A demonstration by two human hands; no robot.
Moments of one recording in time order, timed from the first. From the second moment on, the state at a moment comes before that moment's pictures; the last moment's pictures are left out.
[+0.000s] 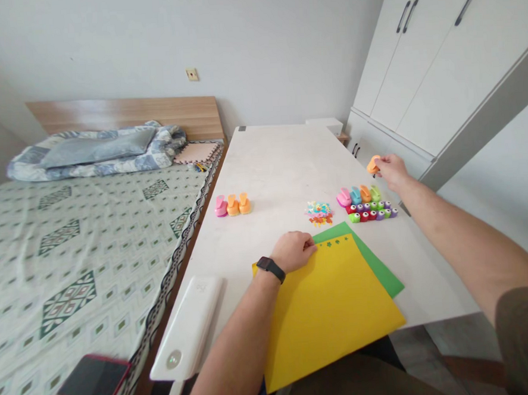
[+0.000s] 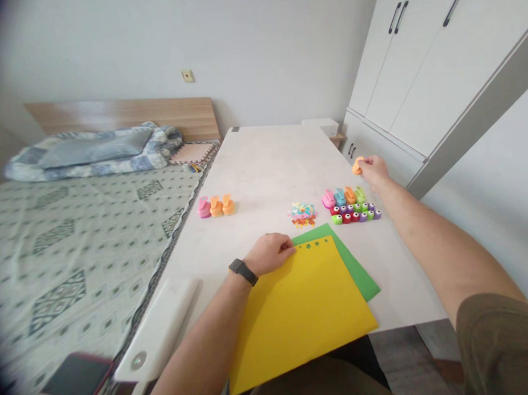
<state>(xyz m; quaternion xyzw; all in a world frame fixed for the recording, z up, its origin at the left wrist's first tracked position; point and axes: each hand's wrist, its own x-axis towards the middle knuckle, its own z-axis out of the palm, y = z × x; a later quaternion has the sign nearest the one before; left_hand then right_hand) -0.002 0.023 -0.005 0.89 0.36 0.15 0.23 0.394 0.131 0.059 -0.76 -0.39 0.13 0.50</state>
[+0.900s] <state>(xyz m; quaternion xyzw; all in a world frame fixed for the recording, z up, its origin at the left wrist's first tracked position) -0.002 0.024 0.011 0.75 0.44 0.29 0.41 0.293 0.002 0.046 -0.44 -0.44 0.46 0.63</state>
